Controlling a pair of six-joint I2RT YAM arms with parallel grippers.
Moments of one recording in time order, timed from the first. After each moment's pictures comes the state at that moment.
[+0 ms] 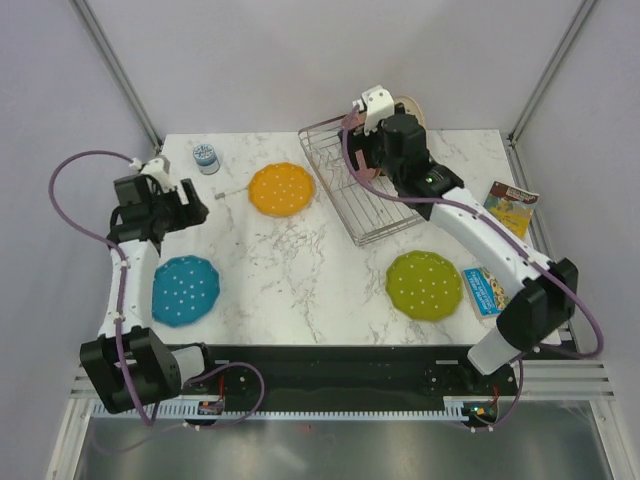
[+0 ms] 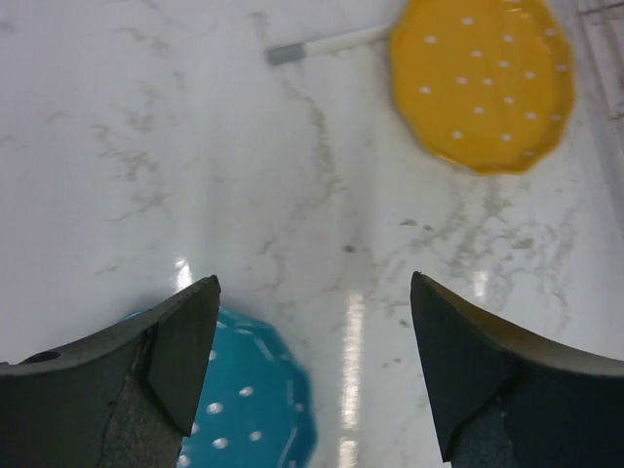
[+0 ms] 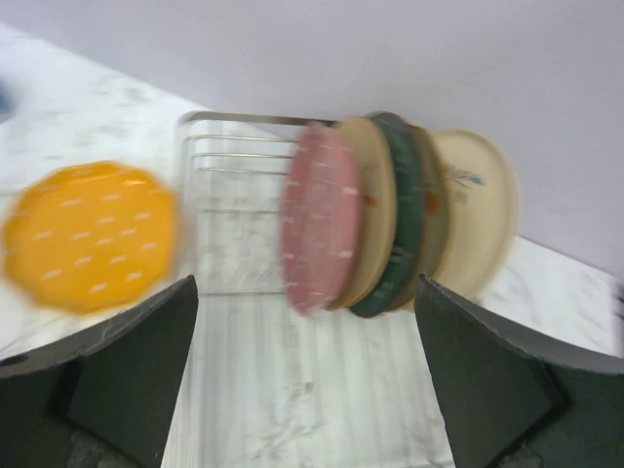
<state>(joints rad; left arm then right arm) 0.17 1.18 0.99 -0.43 0.29 -0.08 0.57 1.68 1.62 -0.18 0.35 -0.14</state>
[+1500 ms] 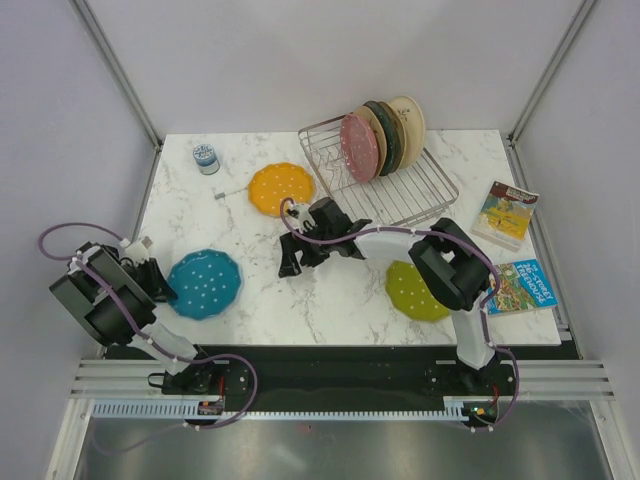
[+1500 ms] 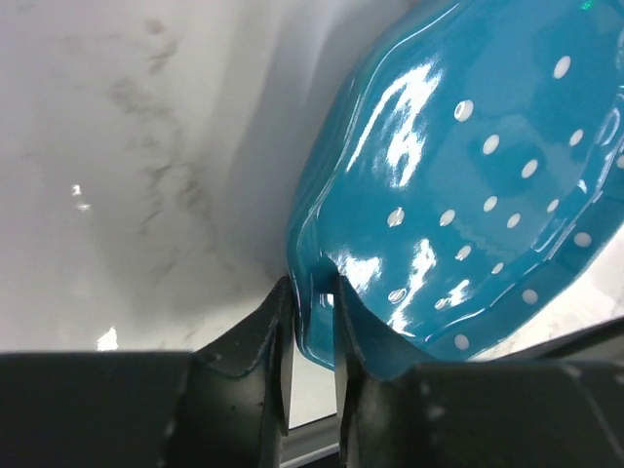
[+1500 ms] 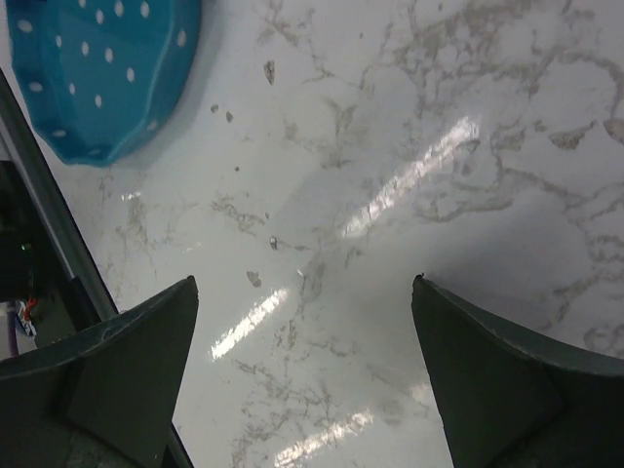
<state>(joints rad) 0.82 1.66 0.92 -0.83 0.47 0.55 0.79 2.03 1.29 -0.05 -0.47 0.34</state>
